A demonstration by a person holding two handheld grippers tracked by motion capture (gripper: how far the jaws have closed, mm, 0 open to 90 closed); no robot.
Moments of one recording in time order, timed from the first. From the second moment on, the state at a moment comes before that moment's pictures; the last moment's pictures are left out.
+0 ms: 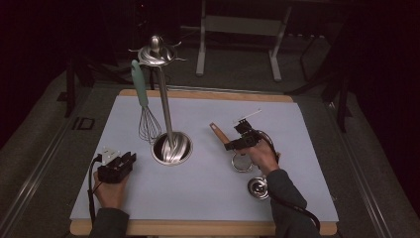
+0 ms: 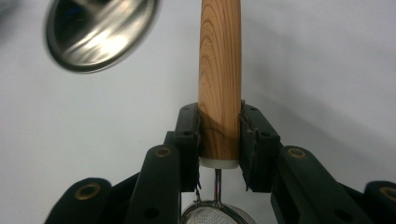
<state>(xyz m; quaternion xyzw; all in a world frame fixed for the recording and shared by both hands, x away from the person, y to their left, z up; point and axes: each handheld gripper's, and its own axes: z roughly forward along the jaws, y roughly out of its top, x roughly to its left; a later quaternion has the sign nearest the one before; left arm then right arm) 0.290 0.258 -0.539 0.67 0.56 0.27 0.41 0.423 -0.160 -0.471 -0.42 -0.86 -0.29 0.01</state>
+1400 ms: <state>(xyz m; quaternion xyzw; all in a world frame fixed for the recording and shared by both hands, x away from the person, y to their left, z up) 0.291 0.257 -0.539 0.67 0.56 0.27 0.41 0.372 -0.133 -0.403 -0.26 -0.88 -0.39 -0.08</state>
